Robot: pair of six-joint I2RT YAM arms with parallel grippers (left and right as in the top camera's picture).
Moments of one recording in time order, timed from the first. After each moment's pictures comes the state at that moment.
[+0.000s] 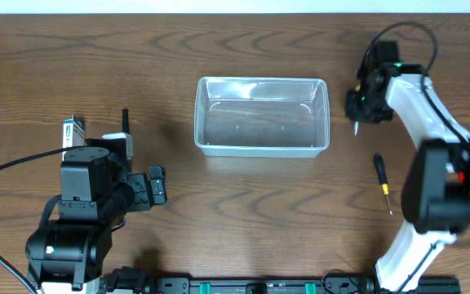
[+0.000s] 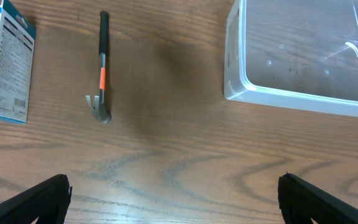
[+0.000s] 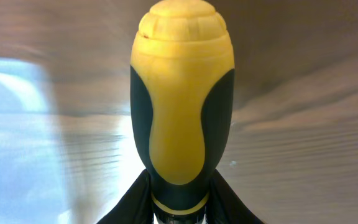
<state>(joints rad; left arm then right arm) -0.07 0.80 0.98 -1.08 0.07 -0.18 0.01 1.94 1.49 -0.86 -0.01 0.09</state>
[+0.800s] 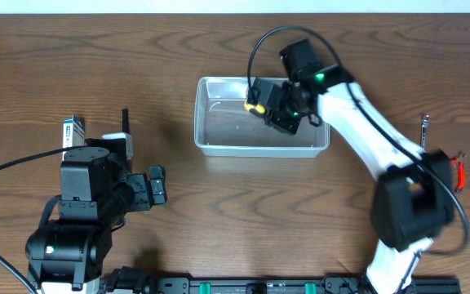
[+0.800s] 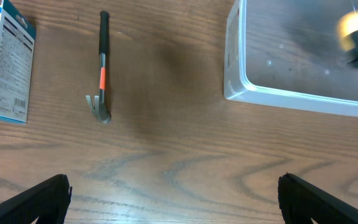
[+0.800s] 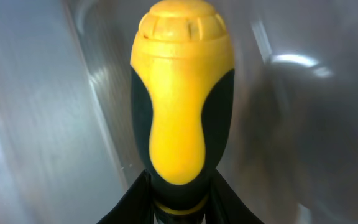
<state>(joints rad) -0.07 0.80 0.98 -1.08 0.07 -0.18 0.41 1.99 1.54 -0.84 -0.30 -0.76</state>
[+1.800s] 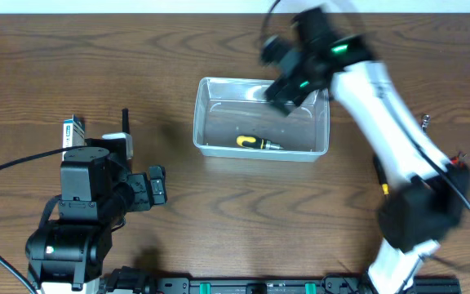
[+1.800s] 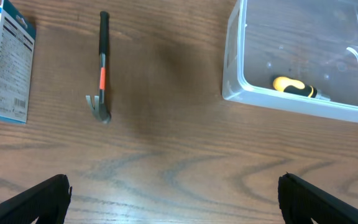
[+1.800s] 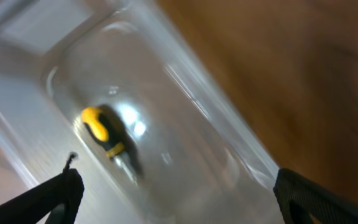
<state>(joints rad) -0.07 0.80 0.98 -1.08 0.07 -0.18 0.31 1.87 1.87 -1.11 -0.17 -0.35</state>
